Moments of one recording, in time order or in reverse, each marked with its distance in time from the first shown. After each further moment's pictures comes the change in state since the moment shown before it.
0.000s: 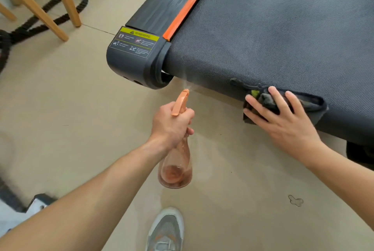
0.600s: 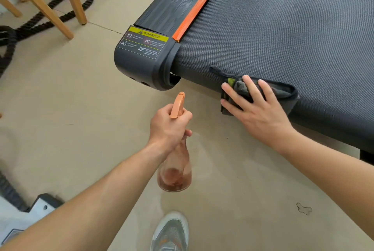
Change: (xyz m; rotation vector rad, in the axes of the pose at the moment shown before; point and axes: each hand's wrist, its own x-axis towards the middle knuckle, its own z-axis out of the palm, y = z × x) left_hand 0.012 -0.008 -0.020 -0.002 0.080 -0.042; right_hand 0.083 -0.033 0.000 0.051 0.067 -0.027
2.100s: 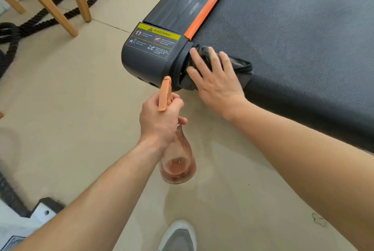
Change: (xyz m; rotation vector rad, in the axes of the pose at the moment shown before) left_hand 0.014 0.019 -0.028 -0.133 0.172 0.067; right_hand 0.152 -0.056 0.004 0.121 0.073 0.151
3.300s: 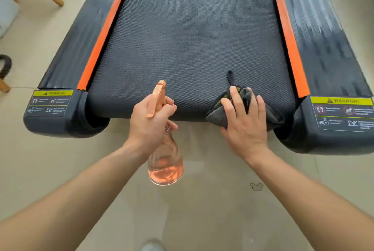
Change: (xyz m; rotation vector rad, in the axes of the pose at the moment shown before) left_hand -0.090 0.081 0.148 0.204 -0.513 0.242; right_hand -0.255 0.136 -0.063 0.064 -0.116 0.706
